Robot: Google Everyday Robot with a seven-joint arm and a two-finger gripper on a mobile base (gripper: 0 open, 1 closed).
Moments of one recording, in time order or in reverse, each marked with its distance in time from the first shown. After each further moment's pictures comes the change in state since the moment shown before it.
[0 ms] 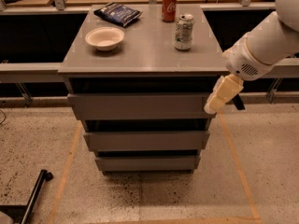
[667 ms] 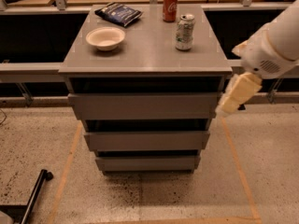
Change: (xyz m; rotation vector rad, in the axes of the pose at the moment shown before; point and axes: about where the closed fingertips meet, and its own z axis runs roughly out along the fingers) arm 0.007 0.023 -0.047 -0.002 0.020 -0.028
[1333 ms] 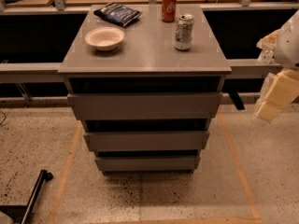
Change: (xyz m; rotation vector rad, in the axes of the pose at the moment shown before) arm 0.023 0.026 -0.065 0.003 0.126 -0.073
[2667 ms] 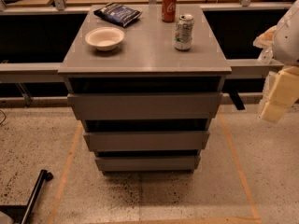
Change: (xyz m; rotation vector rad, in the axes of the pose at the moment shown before) arm -0.006 0.011 -0.013 -0.035 0.057 -0.062
